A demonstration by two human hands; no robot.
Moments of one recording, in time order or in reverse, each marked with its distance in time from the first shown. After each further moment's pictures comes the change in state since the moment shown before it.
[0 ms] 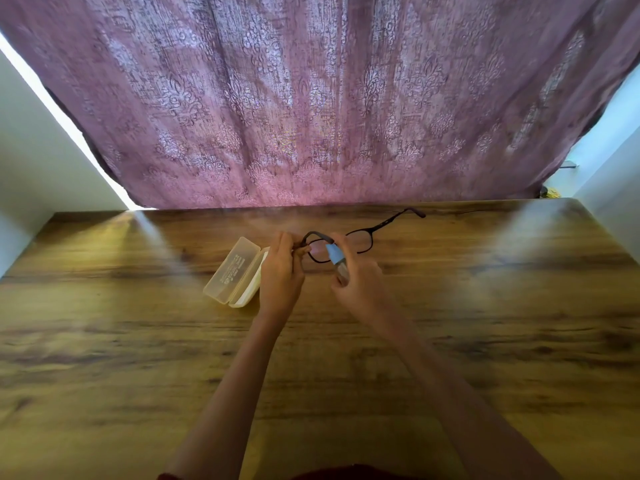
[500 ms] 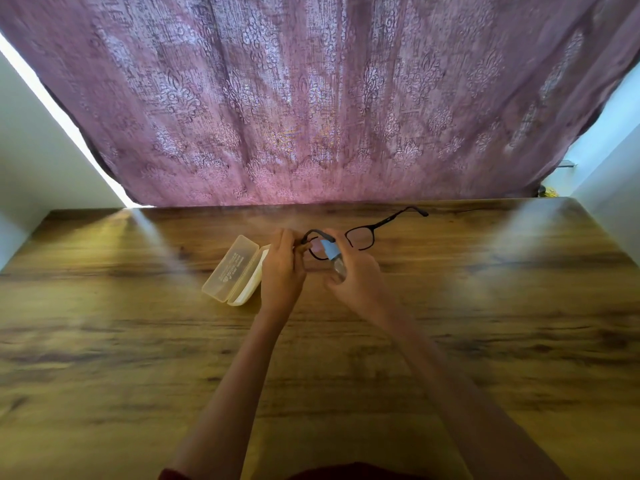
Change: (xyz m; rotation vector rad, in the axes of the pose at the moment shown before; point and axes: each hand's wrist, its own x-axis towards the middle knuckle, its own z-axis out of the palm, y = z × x) left_hand 0.001 0.003 0.003 -0.026 0.001 0.022; right_hand 0.008 -0.004 -0.004 0.009 -0.023 -0.044
